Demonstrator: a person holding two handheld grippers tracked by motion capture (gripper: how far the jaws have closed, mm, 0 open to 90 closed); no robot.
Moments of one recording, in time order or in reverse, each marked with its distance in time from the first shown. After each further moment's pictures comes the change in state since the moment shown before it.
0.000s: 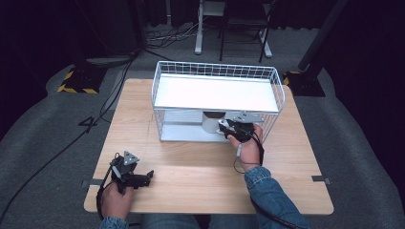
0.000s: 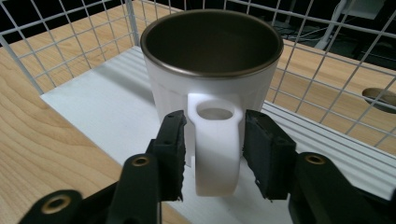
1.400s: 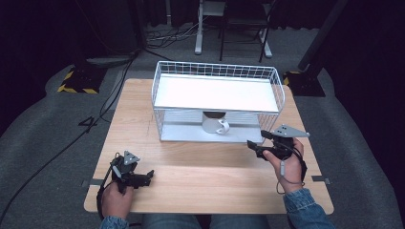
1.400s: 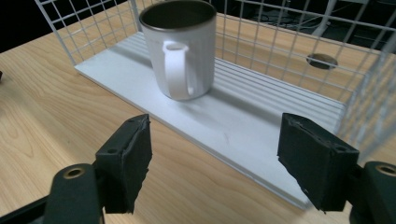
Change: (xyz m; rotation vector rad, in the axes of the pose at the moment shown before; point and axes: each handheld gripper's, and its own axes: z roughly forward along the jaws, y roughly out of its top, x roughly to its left) left arm 0.000 0.001 0.001 0.002 0.004 -0.002; right arm -0.036 -0.027 -0.116 0.026 0.024 0.045
